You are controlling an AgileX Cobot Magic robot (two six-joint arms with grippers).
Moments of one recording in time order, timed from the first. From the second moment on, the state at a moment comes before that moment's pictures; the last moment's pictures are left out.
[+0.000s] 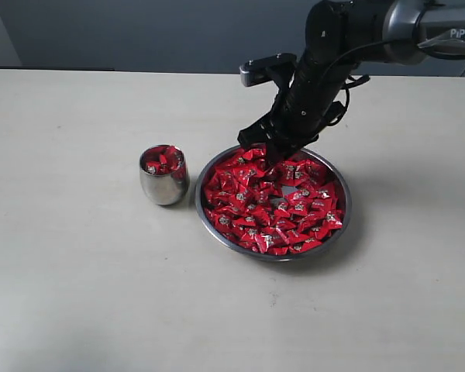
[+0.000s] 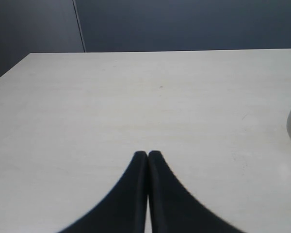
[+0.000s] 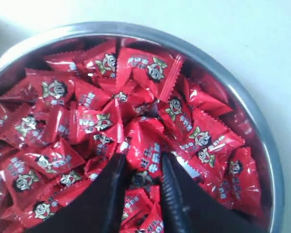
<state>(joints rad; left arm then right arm) 0.22 0.00 0.00 0.00 0.34 0.03 0.58 2.07 -1.54 0.16 0.87 -0.17</state>
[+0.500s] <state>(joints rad) 0.22 0.00 0.00 0.00 0.34 0.03 0.62 2.03 -1.66 0.20 0.91 -0.16</state>
